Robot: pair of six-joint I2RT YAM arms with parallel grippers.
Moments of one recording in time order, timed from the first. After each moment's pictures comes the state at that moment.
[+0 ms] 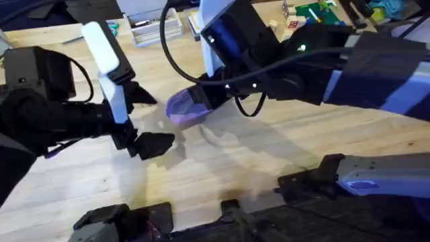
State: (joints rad) left arm 0.00 1.10 0.78 -0.90 0.72 1.07; right arm 0.76 1.37 1.02 -0.52 0.00 0.35
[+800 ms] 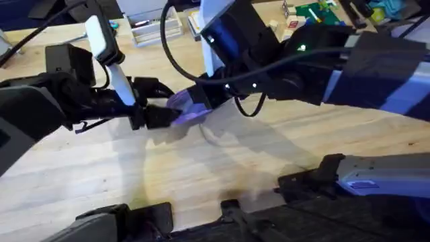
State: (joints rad) left arm 0.00 1.39 0.78 -0.63 1.02 1.07; right arm 0.76 1.37 1.02 -0.52 0.00 0.36
